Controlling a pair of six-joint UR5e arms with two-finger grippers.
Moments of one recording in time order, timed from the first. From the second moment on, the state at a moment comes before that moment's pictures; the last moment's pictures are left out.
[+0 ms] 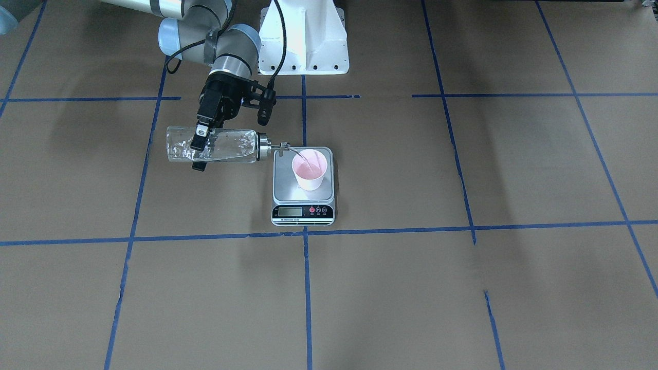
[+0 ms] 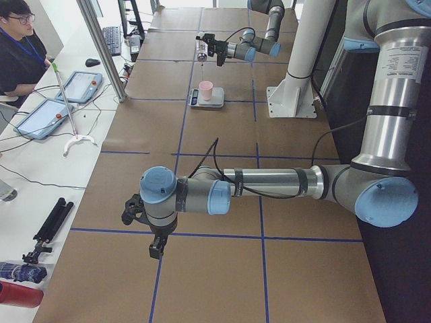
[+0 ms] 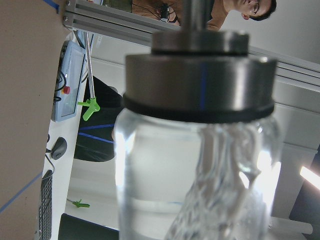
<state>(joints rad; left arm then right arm) -1.67 -1.66 -1.48 -1.65 -2.29 0.25 0.27 -1.13 1.75 -1.56 0.08 -0.09</state>
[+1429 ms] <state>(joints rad) -1.67 -1.67 -1.48 -1.65 -2.29 0.25 0.17 -1.18 1.74 -1.22 0.30 0.34</state>
